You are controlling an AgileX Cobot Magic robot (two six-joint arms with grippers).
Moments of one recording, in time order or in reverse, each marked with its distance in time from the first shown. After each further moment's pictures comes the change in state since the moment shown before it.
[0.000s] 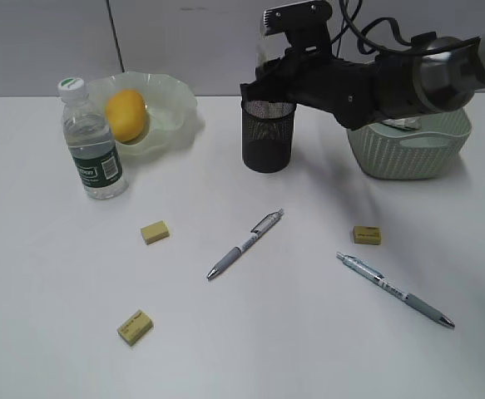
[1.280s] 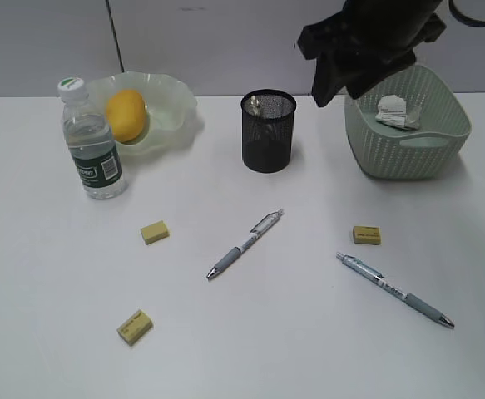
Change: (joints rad) left arm 0.000 0.000 0.000 -0.001 0.000 0.000; right arm 0.000 -0.372 -0.197 0.066 1.407 0.036
